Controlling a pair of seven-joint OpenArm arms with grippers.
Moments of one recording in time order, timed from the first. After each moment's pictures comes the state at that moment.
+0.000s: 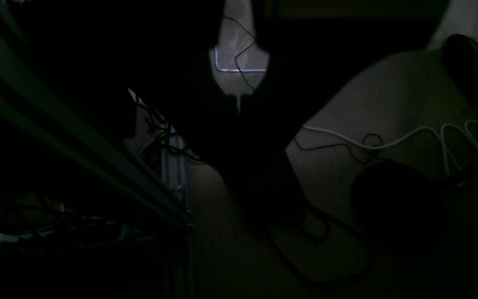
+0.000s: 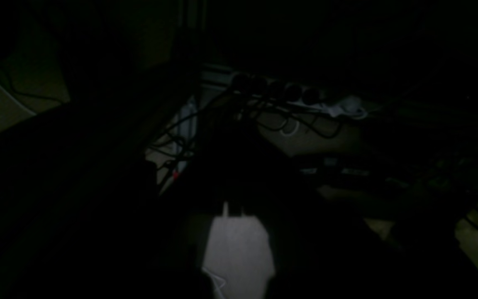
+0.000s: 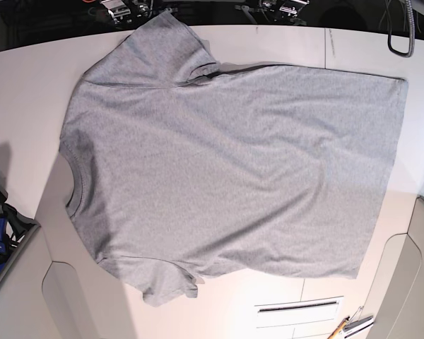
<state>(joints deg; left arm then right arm) 2.7 -1.9 17.7 13.5 -7.1 2.4 -5.8 -3.5 1.7 -20.7 19.9 11.6 0.3 -6.1</state>
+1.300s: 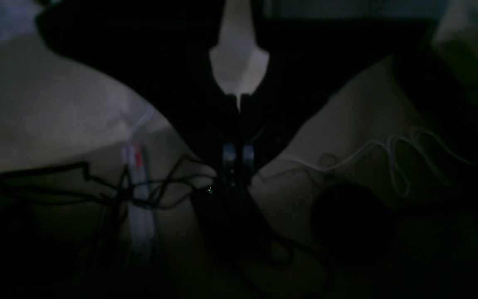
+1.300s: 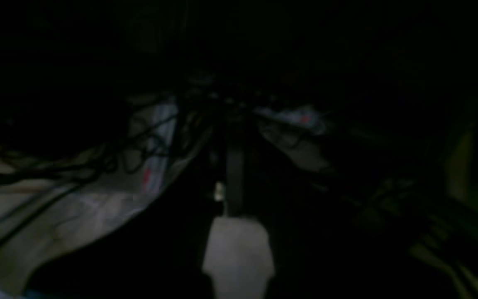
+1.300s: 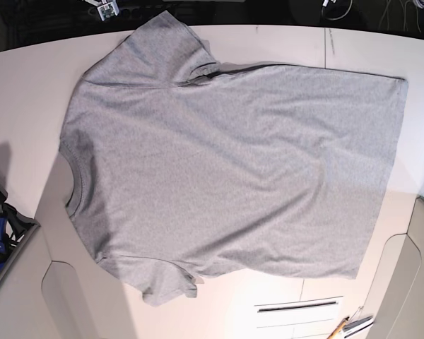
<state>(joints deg) 42.4 -25.9 11.9 60.3 -11.0 -5.5 -8.8 -39.4 20.2 -16.7 71.9 9.8 -0.5 -7.0</state>
